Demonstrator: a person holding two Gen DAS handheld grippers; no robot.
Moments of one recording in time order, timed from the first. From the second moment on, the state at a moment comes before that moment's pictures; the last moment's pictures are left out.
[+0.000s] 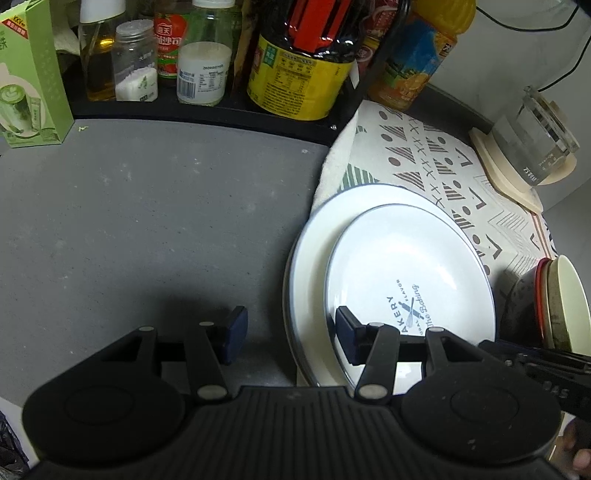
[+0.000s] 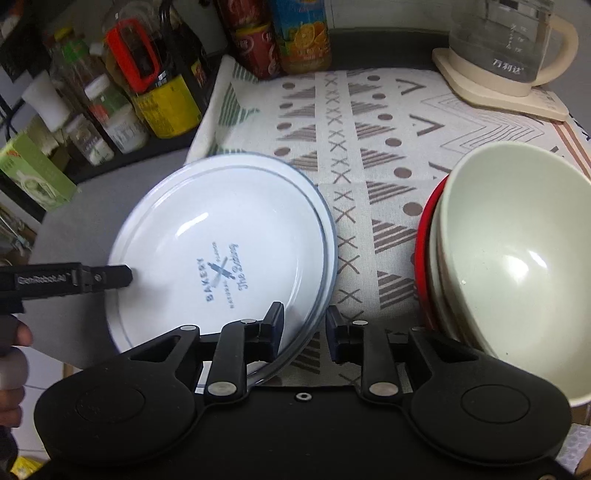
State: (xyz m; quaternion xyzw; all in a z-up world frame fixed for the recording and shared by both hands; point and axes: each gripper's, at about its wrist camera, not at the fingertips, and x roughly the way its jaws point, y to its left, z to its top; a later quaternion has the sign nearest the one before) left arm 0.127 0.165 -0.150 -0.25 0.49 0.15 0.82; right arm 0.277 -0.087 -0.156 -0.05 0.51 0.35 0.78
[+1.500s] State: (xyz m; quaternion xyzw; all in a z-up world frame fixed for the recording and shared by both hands) left arm 0.233 -0.027 -0.108 -0.27 0.48 0.07 0.83; right arm 0.384 -0.276 -0.159 0.05 0.53 0.28 0.80
